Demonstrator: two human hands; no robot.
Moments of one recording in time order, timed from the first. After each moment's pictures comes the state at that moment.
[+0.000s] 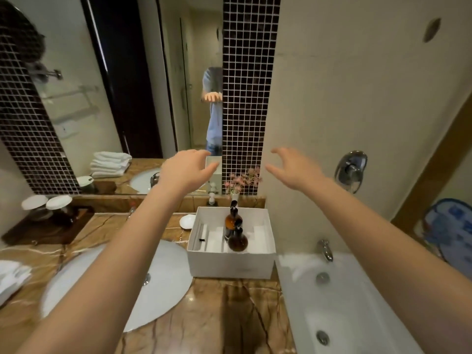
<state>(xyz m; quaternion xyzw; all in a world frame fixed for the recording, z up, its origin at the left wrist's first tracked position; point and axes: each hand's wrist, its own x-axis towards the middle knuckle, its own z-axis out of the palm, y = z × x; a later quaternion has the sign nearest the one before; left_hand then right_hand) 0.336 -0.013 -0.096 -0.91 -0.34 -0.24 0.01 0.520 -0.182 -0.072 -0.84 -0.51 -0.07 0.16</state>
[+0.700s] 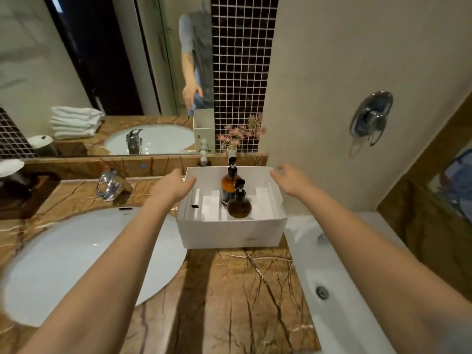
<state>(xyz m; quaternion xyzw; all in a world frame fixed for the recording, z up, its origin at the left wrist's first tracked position) 0.365 0.080 -0.321 -0.85 -0.48 -0.08 -0.18 0.584 -0.118 -0.294 -0.91 -0.35 0.13 0.20</state>
